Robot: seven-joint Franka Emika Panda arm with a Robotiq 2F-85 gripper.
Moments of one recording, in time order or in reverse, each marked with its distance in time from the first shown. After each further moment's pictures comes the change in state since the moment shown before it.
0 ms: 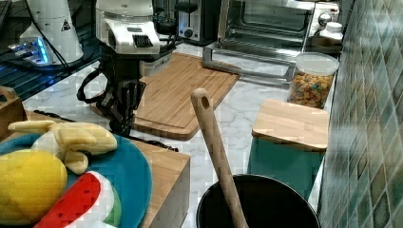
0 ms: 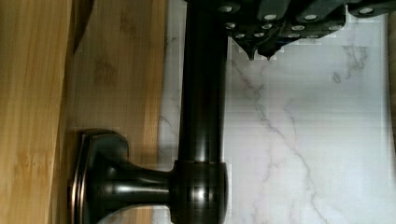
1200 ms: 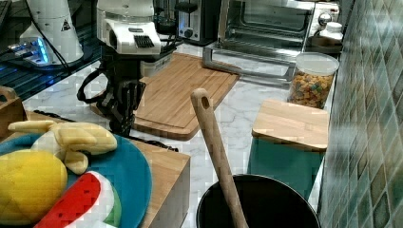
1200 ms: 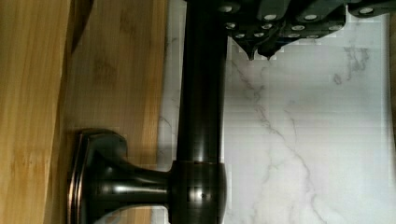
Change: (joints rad) arm 0.007 0.002 -0.006 0.000 -0.006 -0.001 0.000
